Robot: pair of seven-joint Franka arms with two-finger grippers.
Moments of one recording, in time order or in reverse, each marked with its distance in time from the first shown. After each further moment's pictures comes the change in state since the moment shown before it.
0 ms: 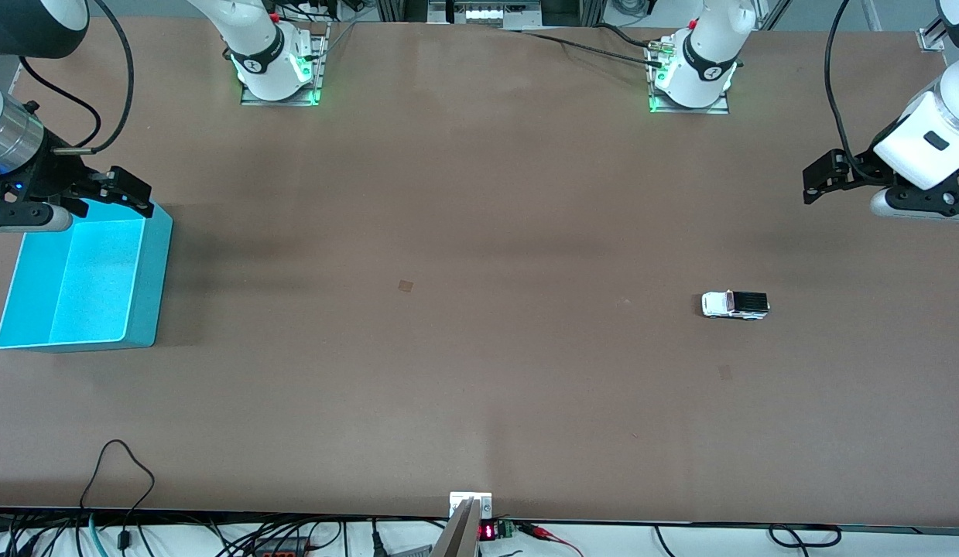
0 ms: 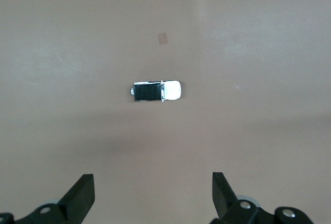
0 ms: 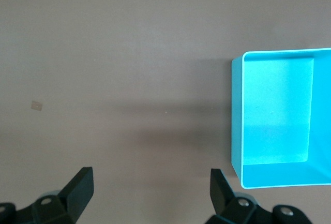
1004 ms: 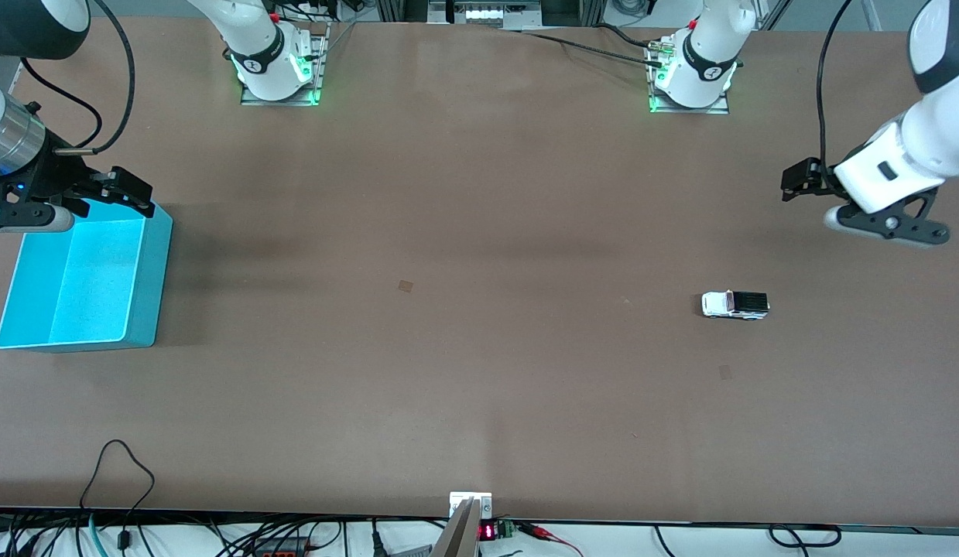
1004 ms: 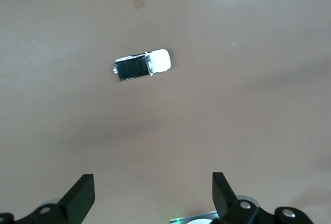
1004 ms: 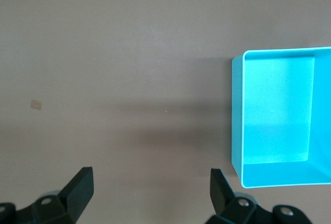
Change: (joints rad) left arm -0.002 0.083 -0.004 -0.013 0.000 -0.069 0.198; right arm 0.000 -0.001 0.000 -0.005 0.000 0.000 0.000
